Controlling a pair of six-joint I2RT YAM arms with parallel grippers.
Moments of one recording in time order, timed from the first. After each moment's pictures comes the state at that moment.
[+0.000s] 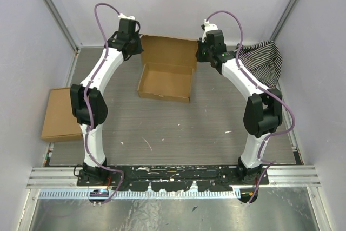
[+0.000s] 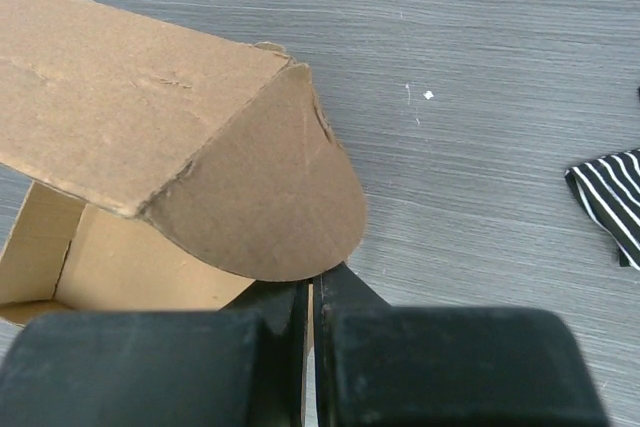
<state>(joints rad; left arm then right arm) -0.30 2.07 2.03 -0.61 -0.15 -0.36 0.32 1.85 1.62 -0.27 0.00 0.20</state>
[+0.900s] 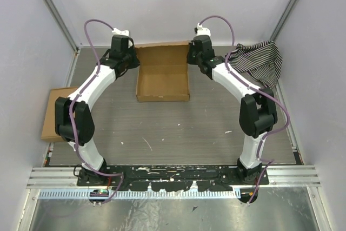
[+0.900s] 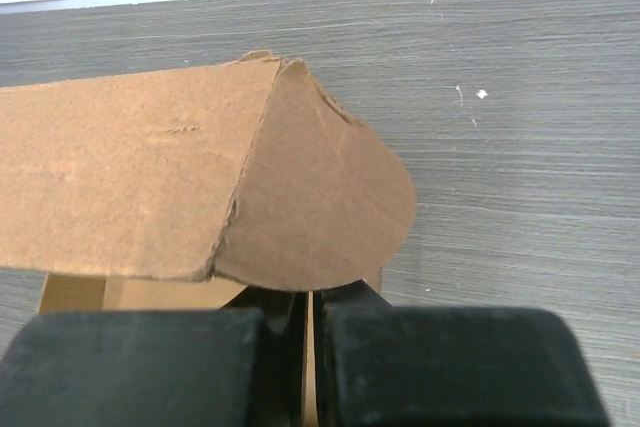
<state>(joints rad) -0.30 1.77 1.51 -0.33 -0.05 -0.40 0.42 1.89 1.60 -0.18 0.12 0.35</state>
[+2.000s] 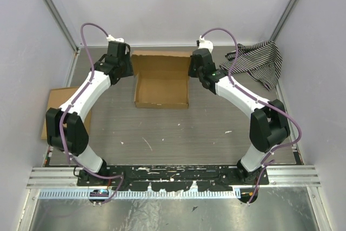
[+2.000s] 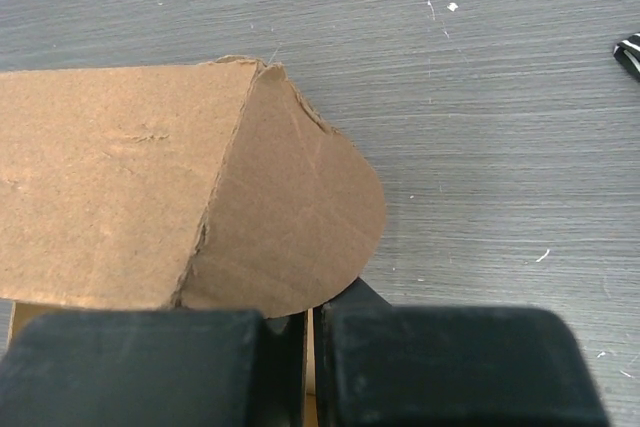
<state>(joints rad) -0.31 1.60 1.38 -0.52 -0.24 -0.35 0.51 1.68 1.32 -0.15 0.27 0.43</state>
